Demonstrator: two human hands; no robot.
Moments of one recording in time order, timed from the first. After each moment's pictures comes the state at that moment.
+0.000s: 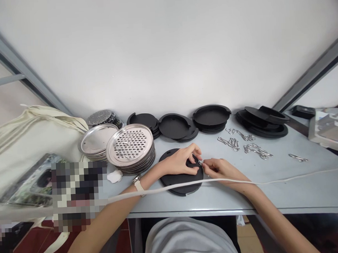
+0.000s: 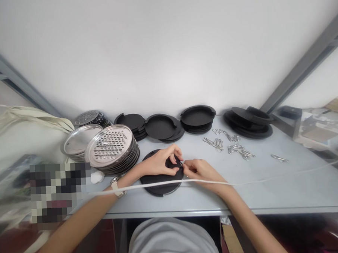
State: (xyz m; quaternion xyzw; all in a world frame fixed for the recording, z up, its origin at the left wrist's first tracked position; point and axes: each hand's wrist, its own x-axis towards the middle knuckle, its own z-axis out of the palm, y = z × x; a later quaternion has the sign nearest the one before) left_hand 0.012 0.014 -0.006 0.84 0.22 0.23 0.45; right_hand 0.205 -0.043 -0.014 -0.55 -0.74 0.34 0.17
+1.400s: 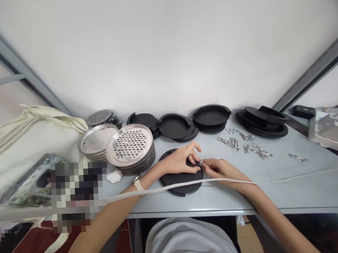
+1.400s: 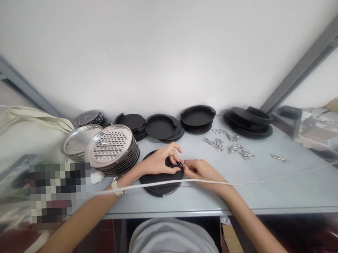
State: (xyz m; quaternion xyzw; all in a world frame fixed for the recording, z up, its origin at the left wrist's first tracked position) left_hand 0.012 0.018 -0.009 0.83 0.23 0.23 0.46; right_hand 0.204 -0.044 -0.007 -0.55 -0.74 0.35 0.17
